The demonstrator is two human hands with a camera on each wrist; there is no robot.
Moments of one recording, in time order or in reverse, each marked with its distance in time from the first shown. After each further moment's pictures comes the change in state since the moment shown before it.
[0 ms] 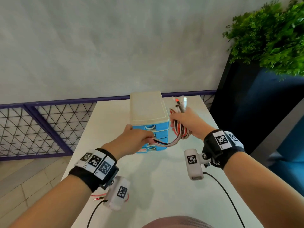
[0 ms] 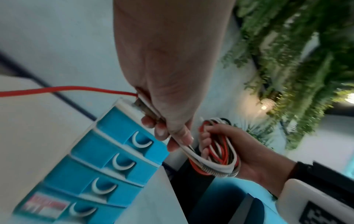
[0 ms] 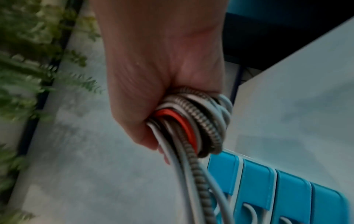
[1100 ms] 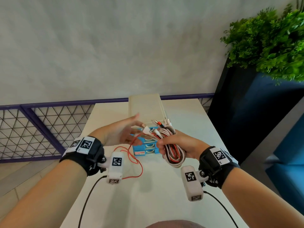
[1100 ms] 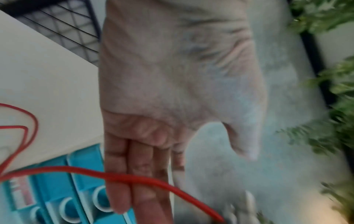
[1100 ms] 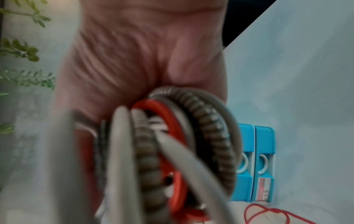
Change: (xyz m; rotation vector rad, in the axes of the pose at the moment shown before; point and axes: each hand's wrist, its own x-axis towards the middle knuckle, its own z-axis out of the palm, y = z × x) left_hand 0.002 -0.024 -0.041 -1.338 -0.335 -0.343; right_hand -0.036 0.021 0.025 0.257 -0.558 0.073
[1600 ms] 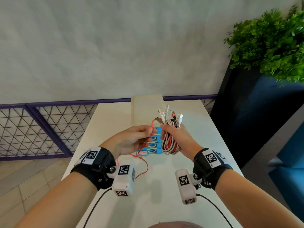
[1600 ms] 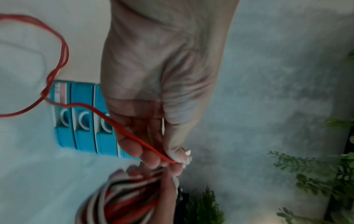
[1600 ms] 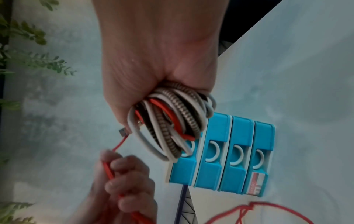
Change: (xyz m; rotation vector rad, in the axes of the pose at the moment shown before) left_hand 0.011 -0.023 0.036 -0.276 0.131 0.174; right_hand 0.025 0.009 0.001 0.023 0.507 -0.186
